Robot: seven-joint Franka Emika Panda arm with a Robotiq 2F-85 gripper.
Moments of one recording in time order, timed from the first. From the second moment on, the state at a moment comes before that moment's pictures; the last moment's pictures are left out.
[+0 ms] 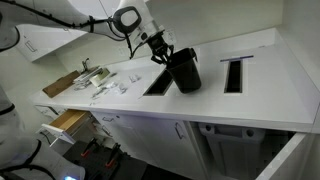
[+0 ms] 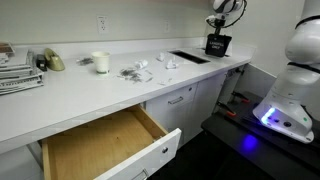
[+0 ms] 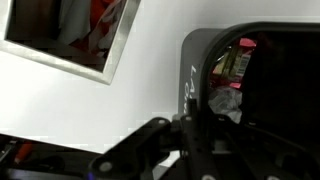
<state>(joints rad) -0.28 0.29 -0.29 -1.80 -0.08 2.25 2.26</state>
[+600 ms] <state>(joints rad) -0.28 0.34 -0.29 -1.74 -0.07 2.15 2.26</state>
